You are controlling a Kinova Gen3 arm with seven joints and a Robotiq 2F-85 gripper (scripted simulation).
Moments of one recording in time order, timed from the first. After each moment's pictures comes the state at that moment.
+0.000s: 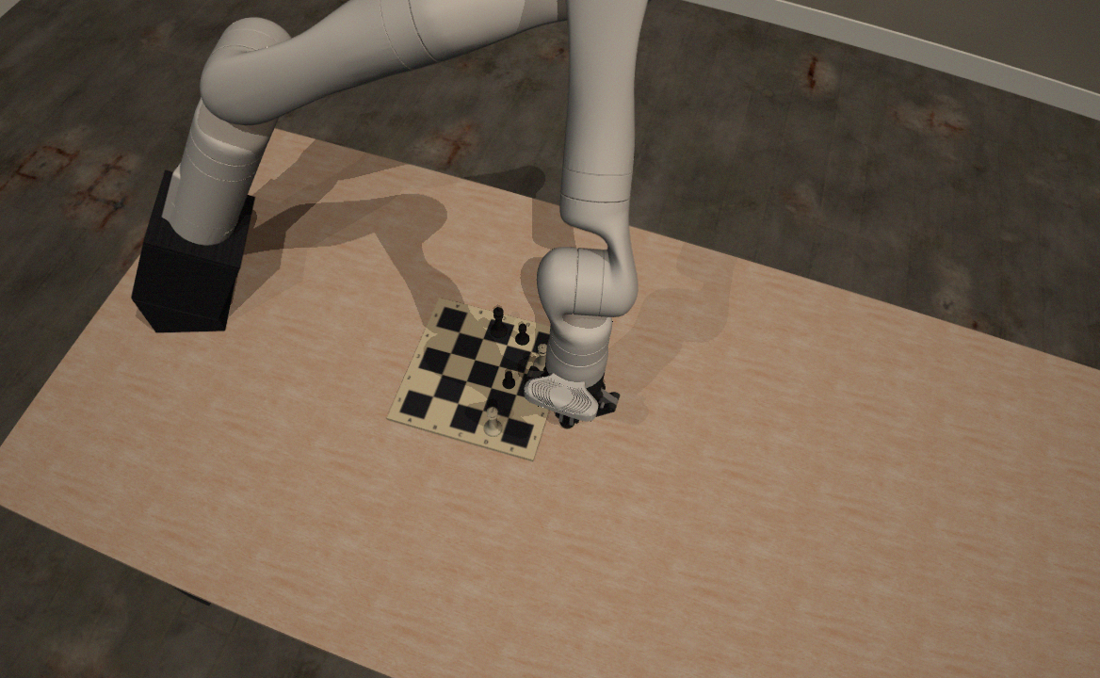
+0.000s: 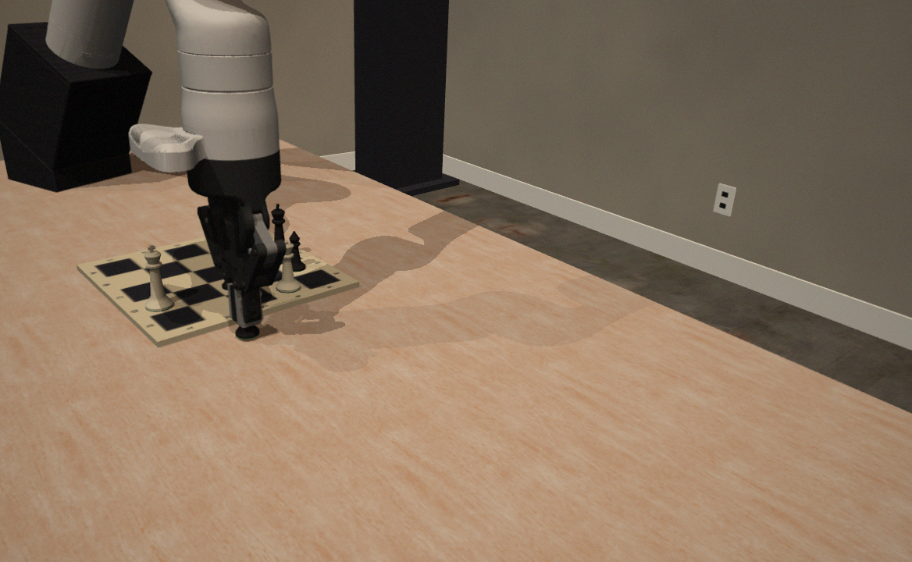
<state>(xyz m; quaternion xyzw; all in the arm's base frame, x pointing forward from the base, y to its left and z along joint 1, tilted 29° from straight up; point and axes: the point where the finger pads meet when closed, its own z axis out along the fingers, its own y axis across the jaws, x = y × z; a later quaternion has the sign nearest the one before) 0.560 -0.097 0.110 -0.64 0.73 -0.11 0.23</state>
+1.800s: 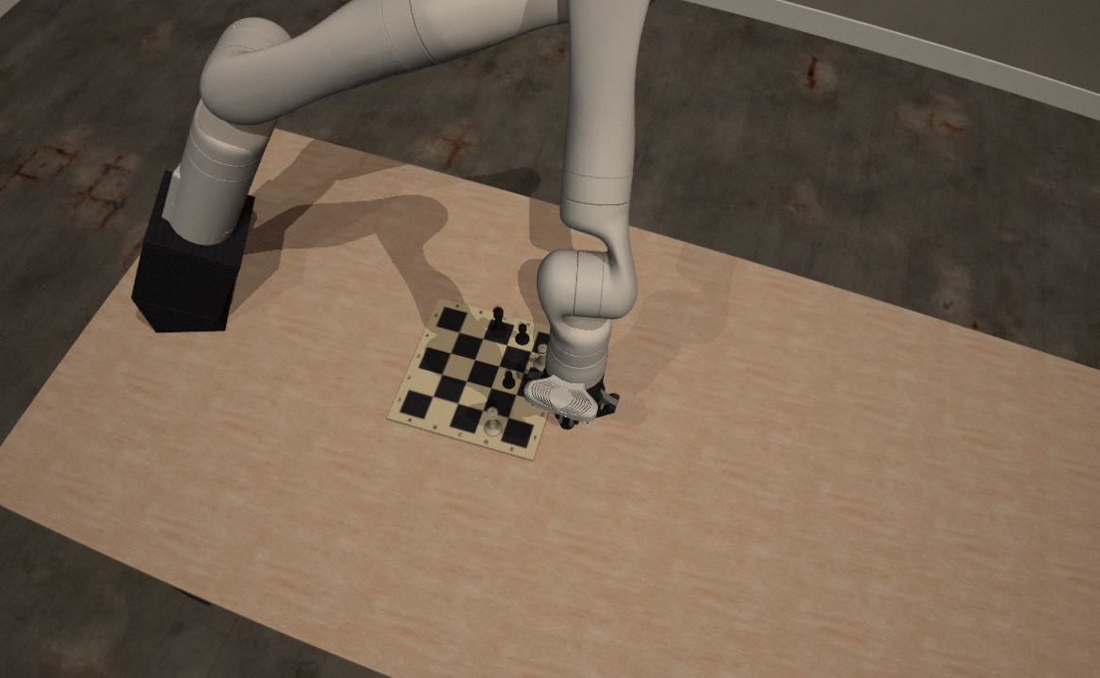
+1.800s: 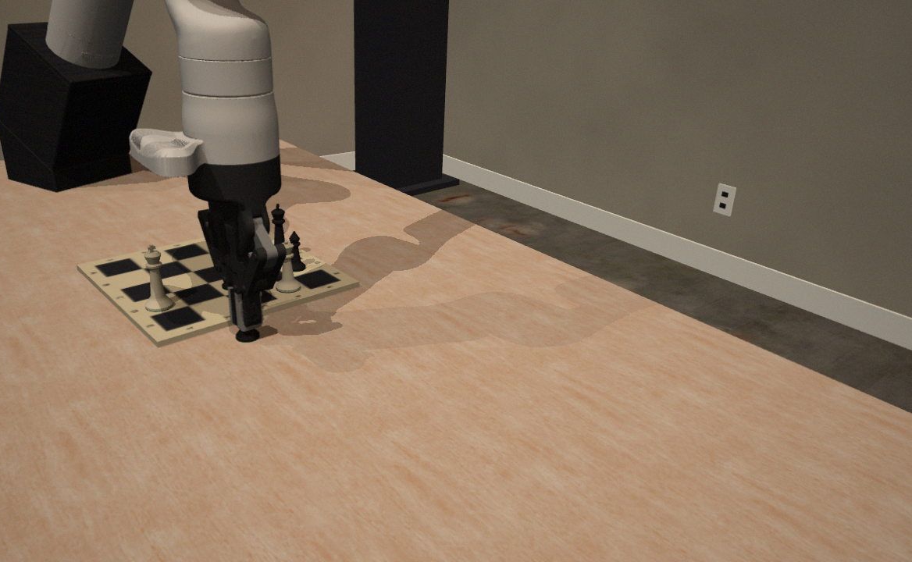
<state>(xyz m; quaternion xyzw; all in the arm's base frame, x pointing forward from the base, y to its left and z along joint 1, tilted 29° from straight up) 0.561 -0.097 0.106 -0.64 0.73 -0.11 0.23</state>
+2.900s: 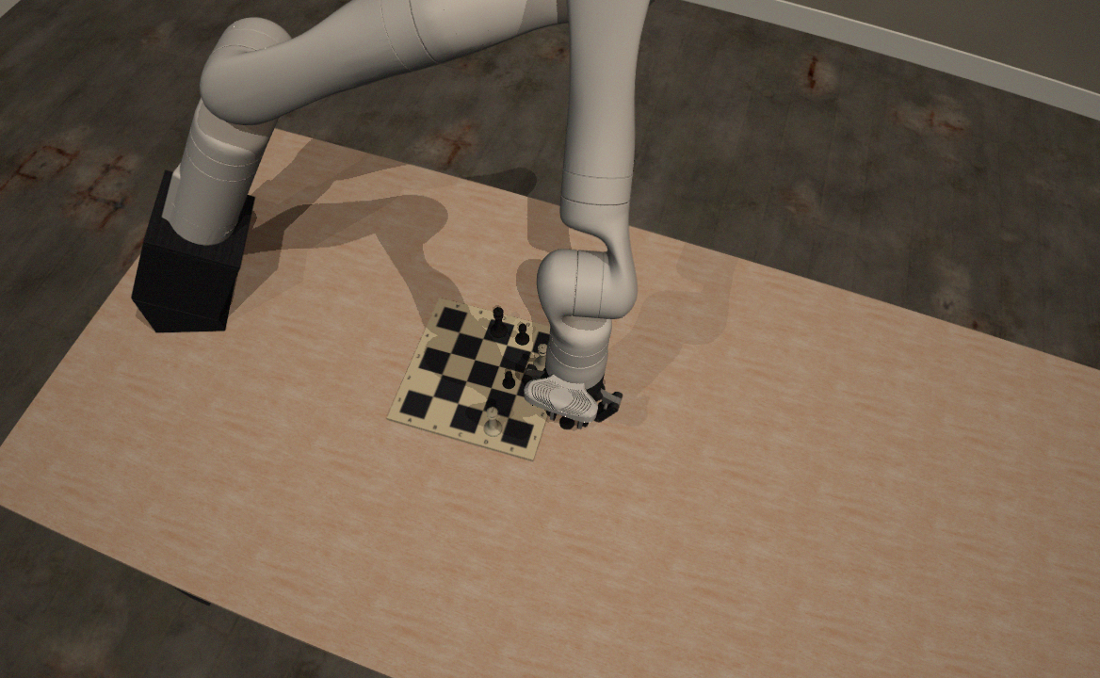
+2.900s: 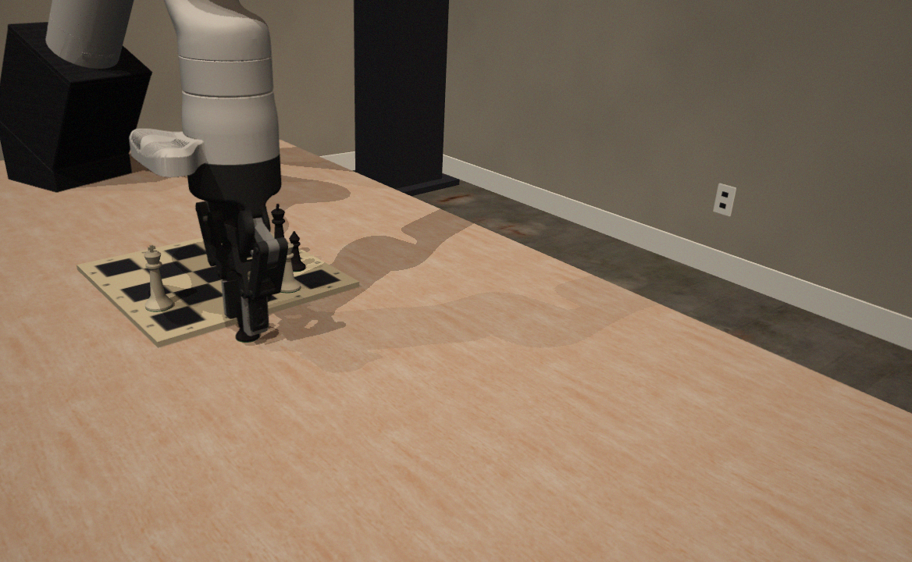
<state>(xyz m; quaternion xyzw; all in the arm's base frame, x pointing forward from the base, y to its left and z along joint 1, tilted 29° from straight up) 0.561 -0.097 0.106 -0.64 0.73 -0.11 0.23</state>
